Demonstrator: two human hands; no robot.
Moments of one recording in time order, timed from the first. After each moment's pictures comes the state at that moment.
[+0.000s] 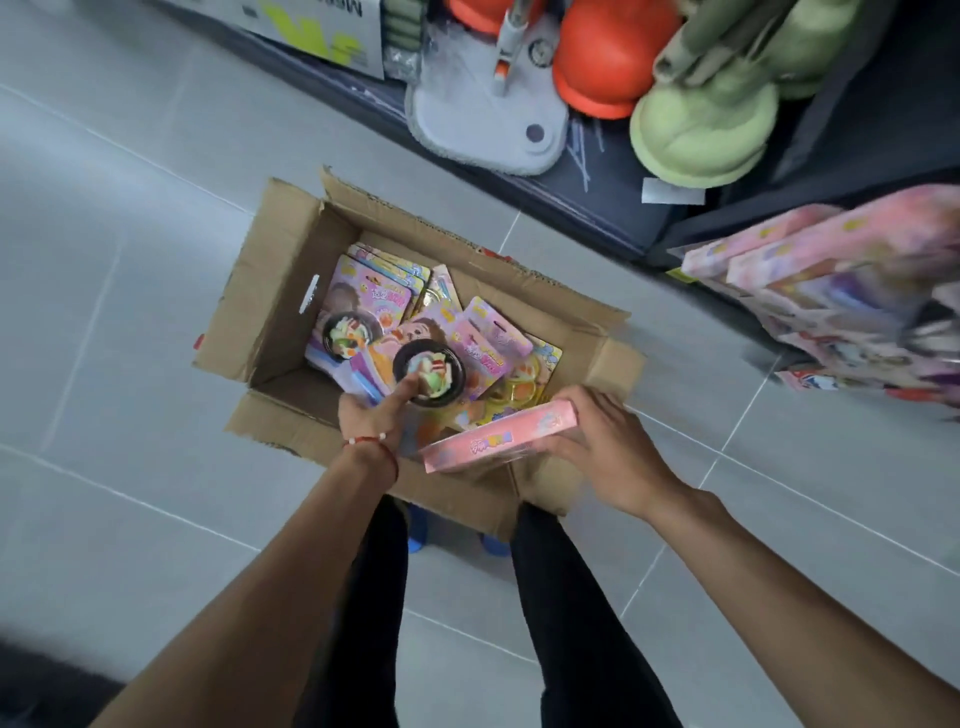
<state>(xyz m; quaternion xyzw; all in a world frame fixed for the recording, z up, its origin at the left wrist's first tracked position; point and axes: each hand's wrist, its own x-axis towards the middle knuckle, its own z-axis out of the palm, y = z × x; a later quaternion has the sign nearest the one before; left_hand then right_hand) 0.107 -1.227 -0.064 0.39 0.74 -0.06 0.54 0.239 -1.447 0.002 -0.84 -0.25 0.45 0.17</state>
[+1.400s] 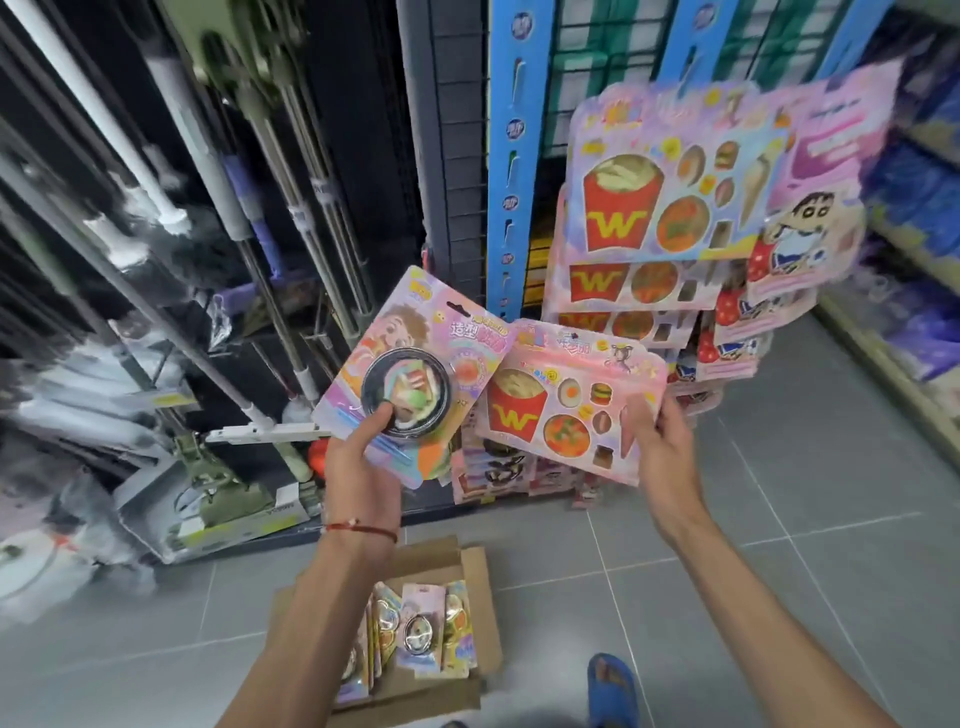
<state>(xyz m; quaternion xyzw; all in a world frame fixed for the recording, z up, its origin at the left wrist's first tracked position) 0.224 -1.371 0.560 0.41 0.21 0.01 0.89 0.217 -1.650 0.544 -0.67 0.17 -0.08 0.72</state>
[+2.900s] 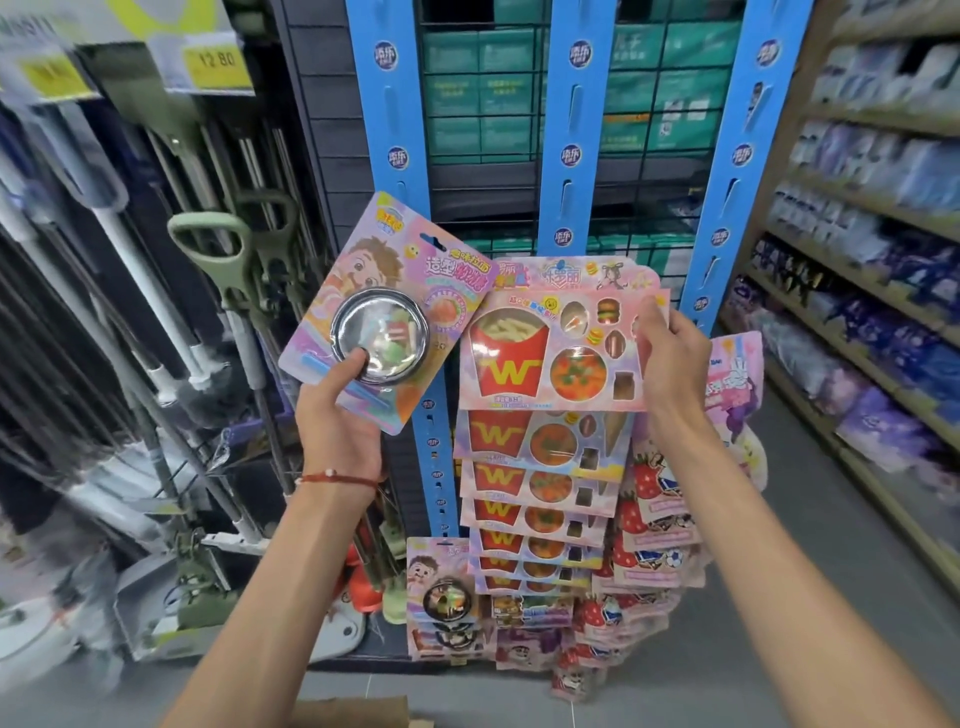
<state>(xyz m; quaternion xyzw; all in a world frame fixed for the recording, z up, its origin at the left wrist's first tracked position) 0.335 -1.509 0.763 0.39 0.05 0.19 0.90 0.411 -1.789 0.781 -0.65 0.04 -0.19 0.74</state>
